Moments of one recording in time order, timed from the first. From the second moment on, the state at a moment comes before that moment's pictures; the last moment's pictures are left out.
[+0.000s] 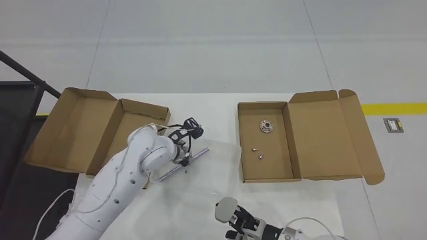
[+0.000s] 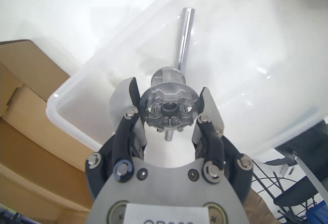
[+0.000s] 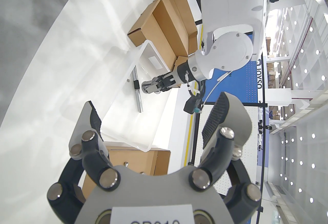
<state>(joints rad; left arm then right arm) 0.64 -1.10 -0.88 -1.46 0.95 -0.33 -1.20 -1.45 -0.98 1.09 -2.28 -2.61 -0.63 -0.32</state>
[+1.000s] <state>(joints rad) 1.29 -0.95 -1.76 -1.64 0.32 -1.02 -0.48 -1.45 -0.98 1.09 -2.28 -2.61 -0.63 -0.32</state>
